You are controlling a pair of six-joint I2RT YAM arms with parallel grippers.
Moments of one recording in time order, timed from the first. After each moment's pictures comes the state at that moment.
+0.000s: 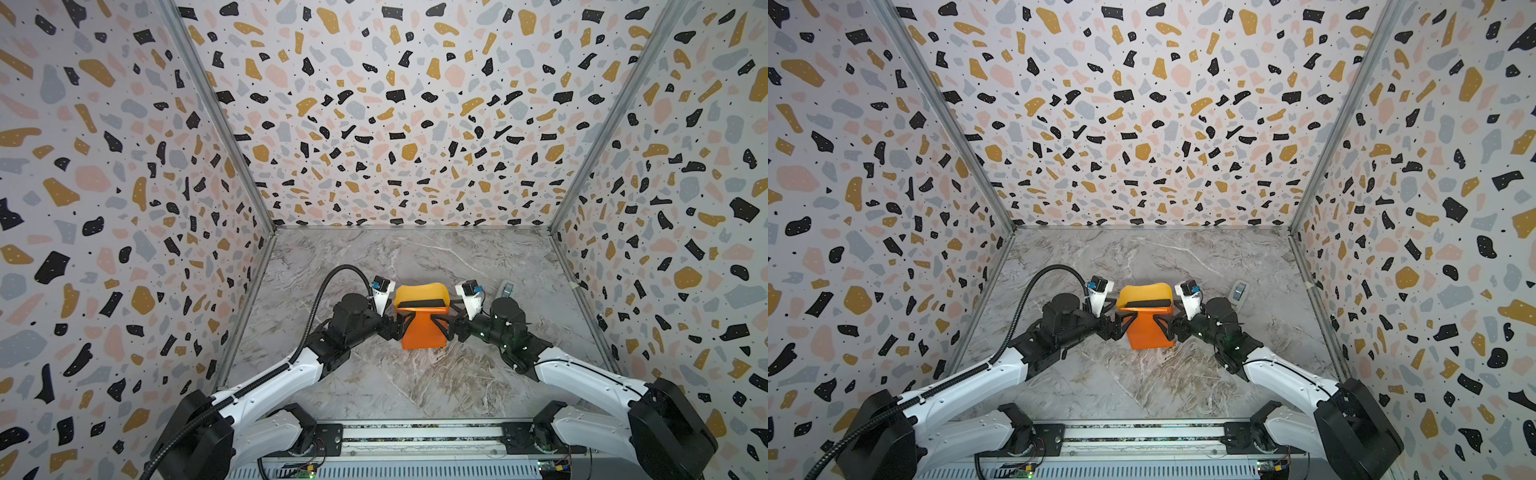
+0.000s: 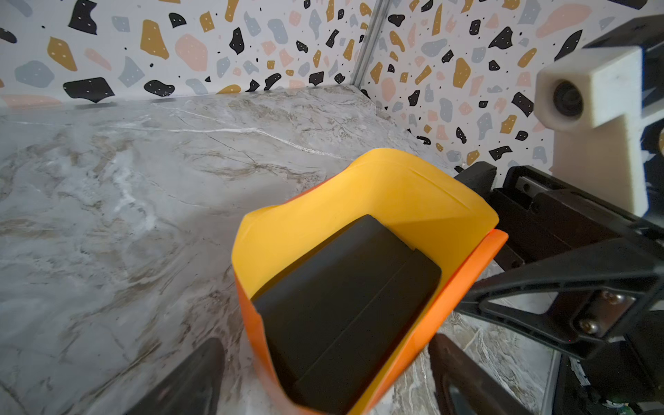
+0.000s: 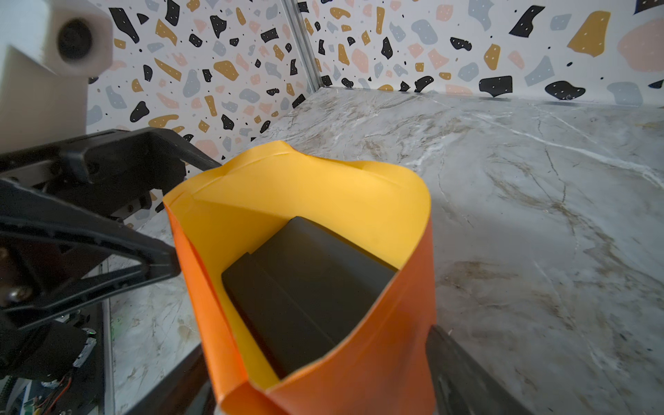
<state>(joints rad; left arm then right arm) -0.66 1.11 0.58 0.16 0.22 -0.25 0.63 1.14 0.48 0.38 -0.33 0.22</state>
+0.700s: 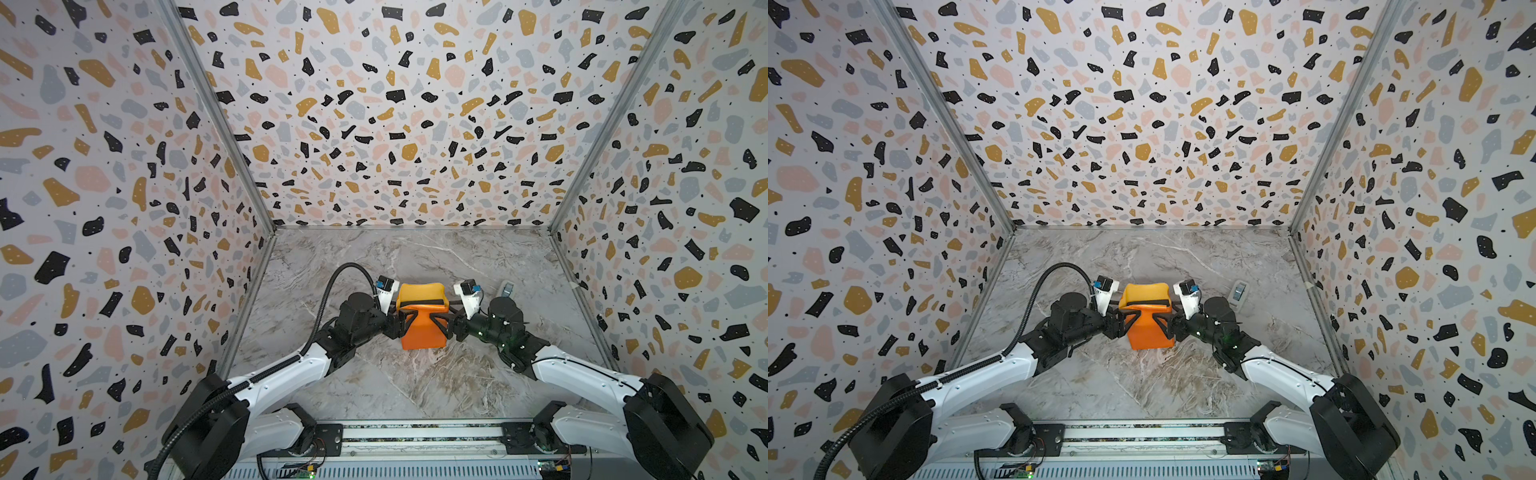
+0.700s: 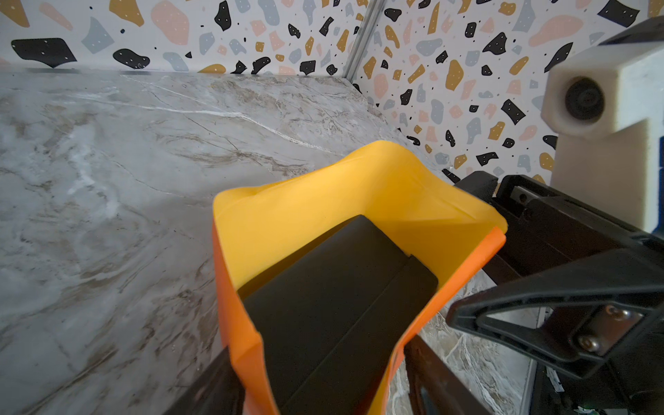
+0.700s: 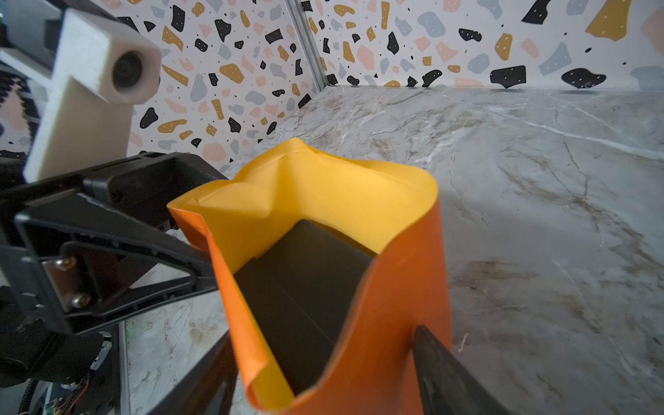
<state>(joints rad) -0.66 1.20 0.58 0.24 0.25 -0.32 0.64 1.18 0.49 0.40 -0.35 0.27</state>
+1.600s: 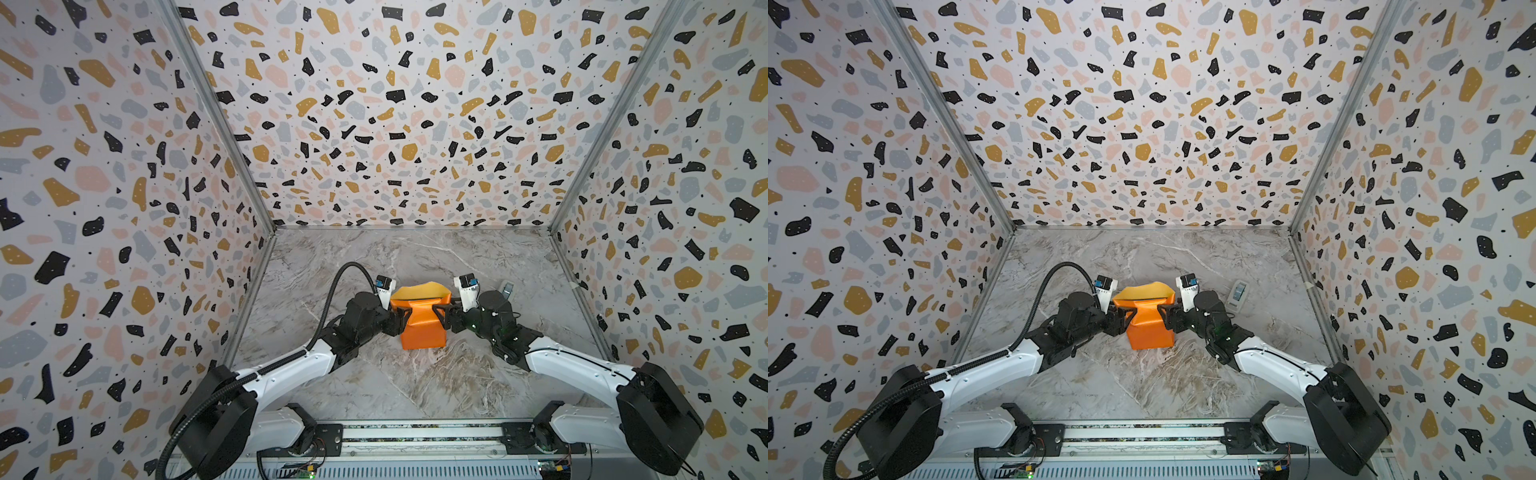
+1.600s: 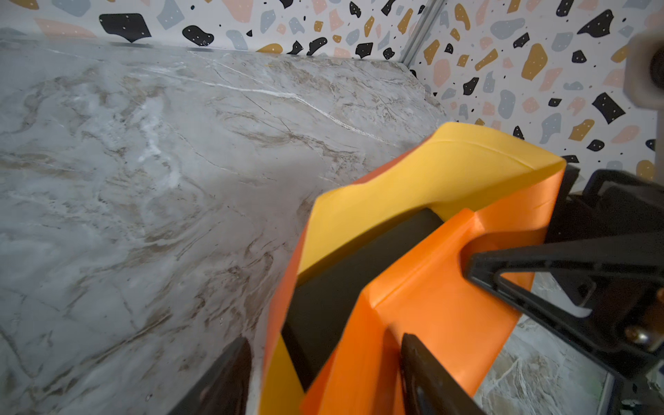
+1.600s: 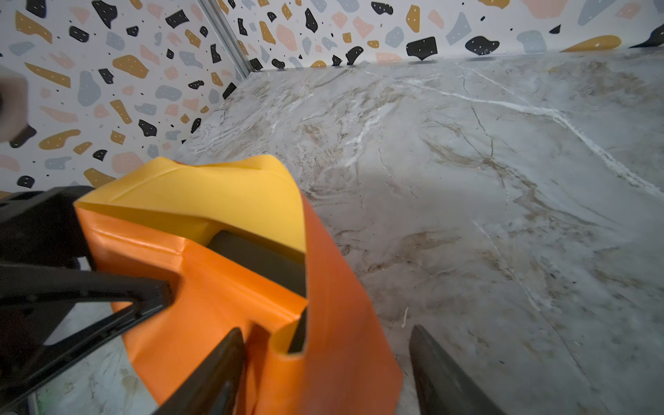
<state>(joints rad) -0.67 1.25 0.62 0.16 0.07 -0.35 0.66 1.25 0.58 0.24 -0.09 0.32</state>
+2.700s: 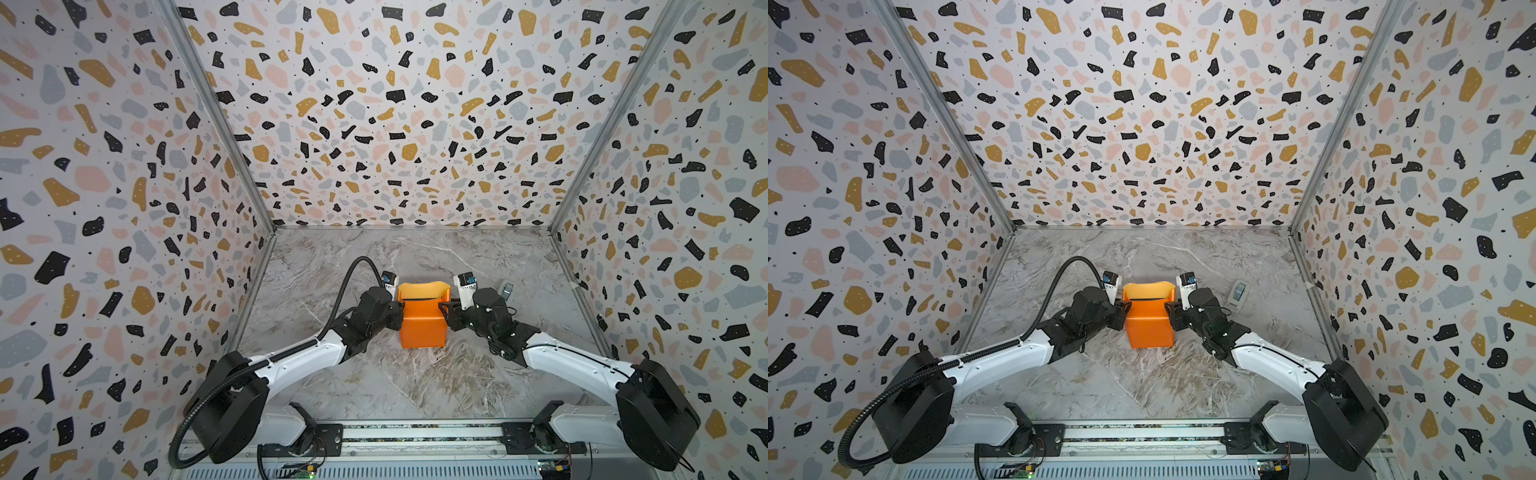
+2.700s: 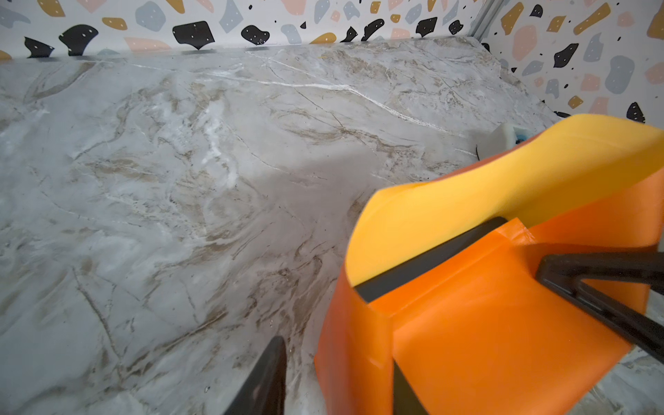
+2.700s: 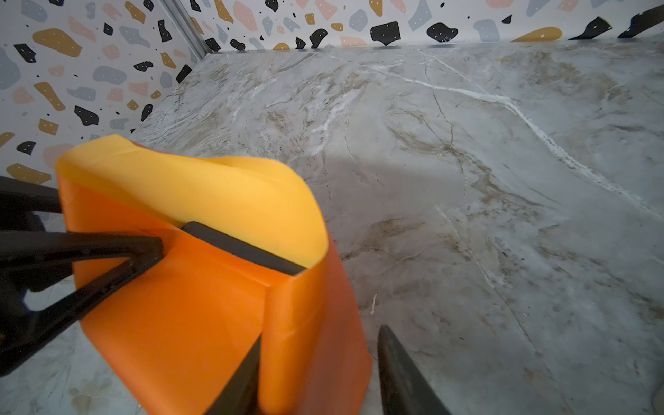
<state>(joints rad) -0.71 1.35 0.72 0.05 -0.14 -0.30 0.67 1.27 0.65 0.11 0.03 0.30</state>
